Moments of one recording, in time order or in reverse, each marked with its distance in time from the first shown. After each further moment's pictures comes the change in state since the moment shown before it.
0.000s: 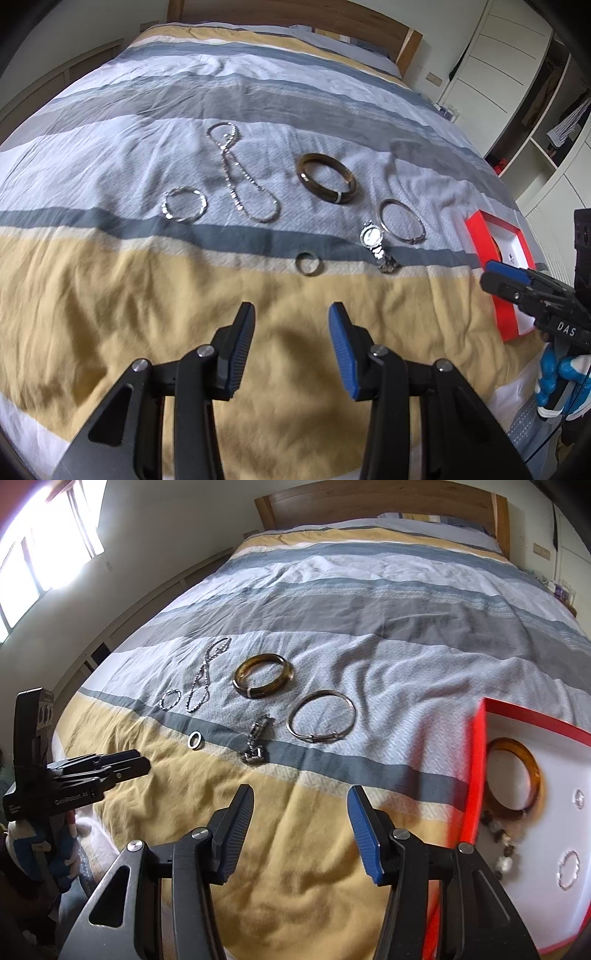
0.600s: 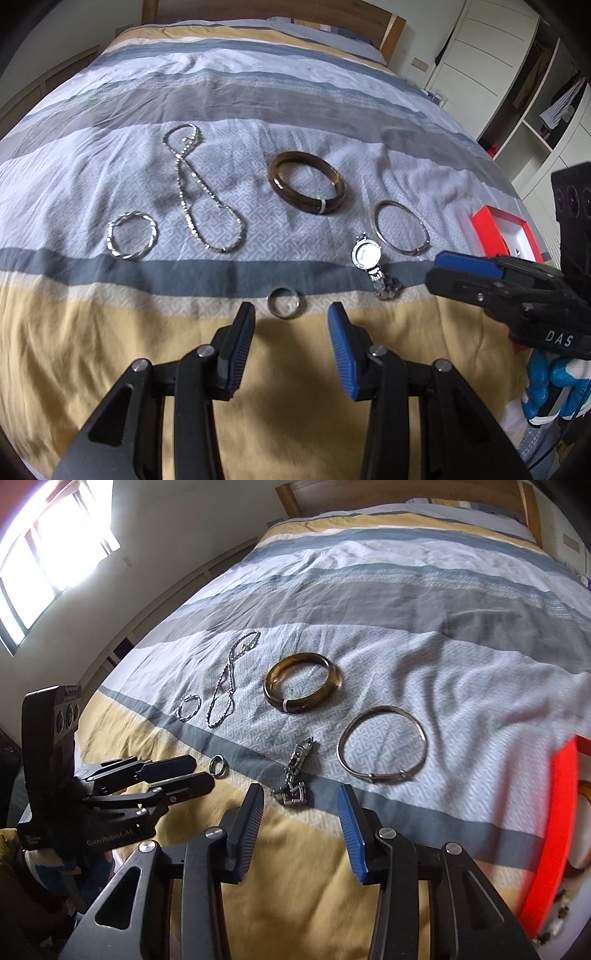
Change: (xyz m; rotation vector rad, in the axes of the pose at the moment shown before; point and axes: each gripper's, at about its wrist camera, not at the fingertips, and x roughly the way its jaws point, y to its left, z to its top) left arm 0.047 -0.015 0.025 0.072 0.030 -0.020; right arm 0.060 0.018 0.031 -0.010 0.050 0.134
